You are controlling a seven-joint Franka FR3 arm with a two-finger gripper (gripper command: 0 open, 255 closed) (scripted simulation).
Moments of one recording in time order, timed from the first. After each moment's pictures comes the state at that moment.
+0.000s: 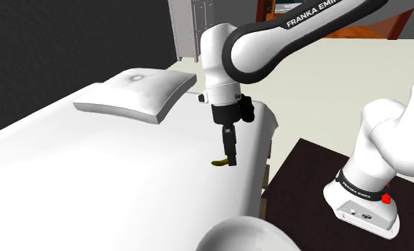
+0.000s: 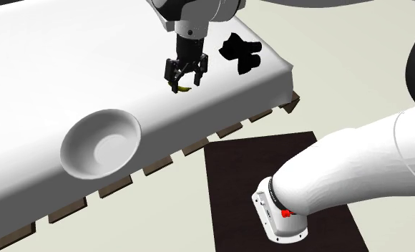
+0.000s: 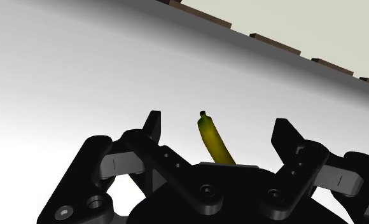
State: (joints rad) arm 0.42 -0.21 0.14 -2.30 0.38 1.89 -0.25
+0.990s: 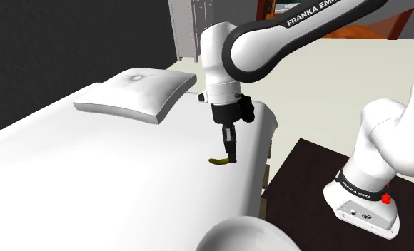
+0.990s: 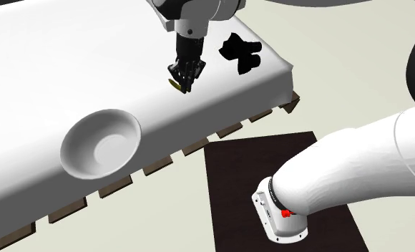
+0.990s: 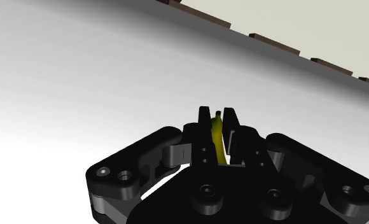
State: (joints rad) arm 0.42 -0.21 0.13 -2.30 0.38 1.89 -0.25
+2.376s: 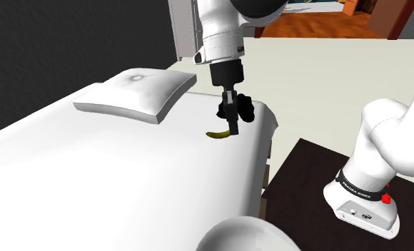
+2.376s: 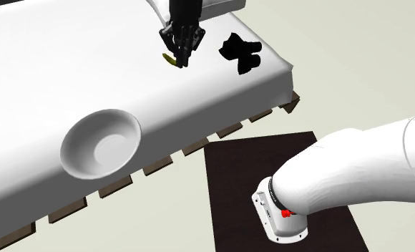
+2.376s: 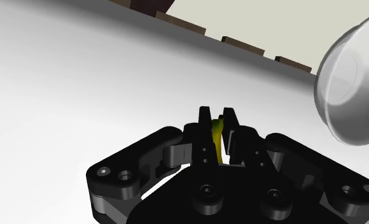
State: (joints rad) arm 0.41 -0.27 0.12 -2.08 0.36 1.63 -0.18
